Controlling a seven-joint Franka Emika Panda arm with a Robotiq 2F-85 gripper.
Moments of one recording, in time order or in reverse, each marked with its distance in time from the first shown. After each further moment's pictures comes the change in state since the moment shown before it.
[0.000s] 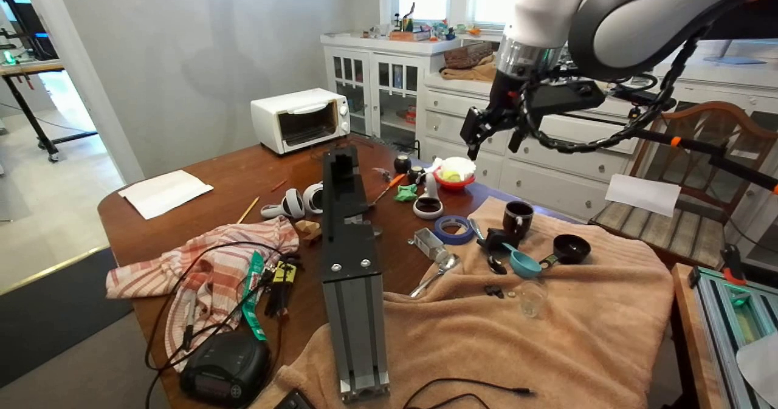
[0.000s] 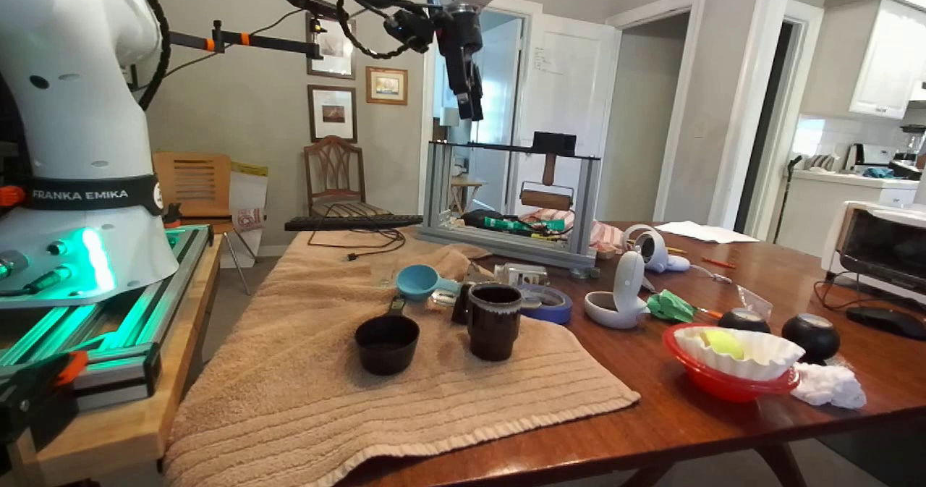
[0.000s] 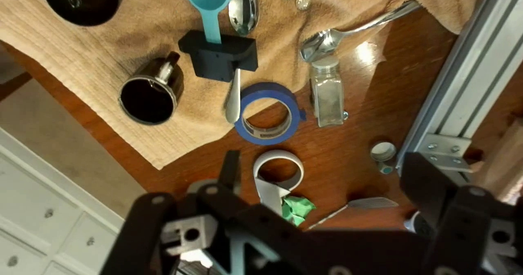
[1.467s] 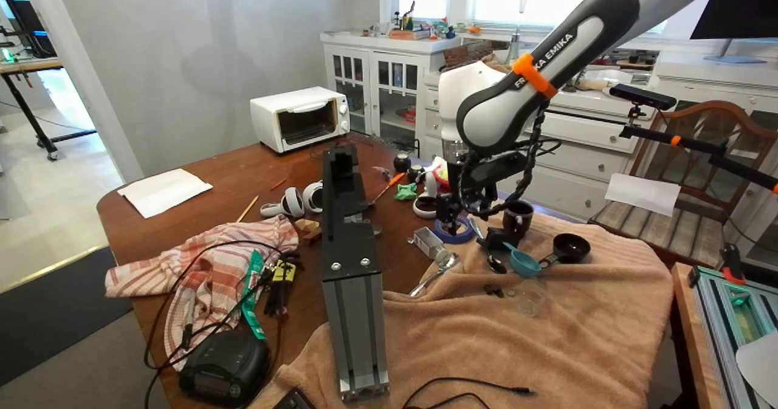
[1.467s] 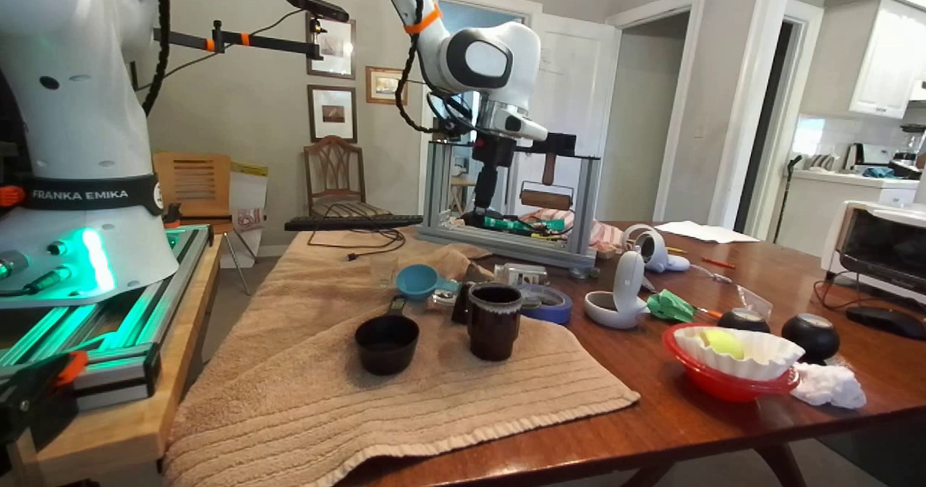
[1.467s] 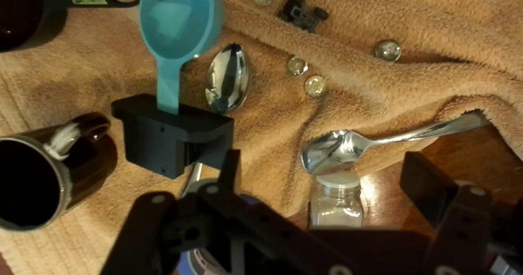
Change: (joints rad) arm 0.115 0.582 -0.162 0.324 0.209 -0.099 -0.364
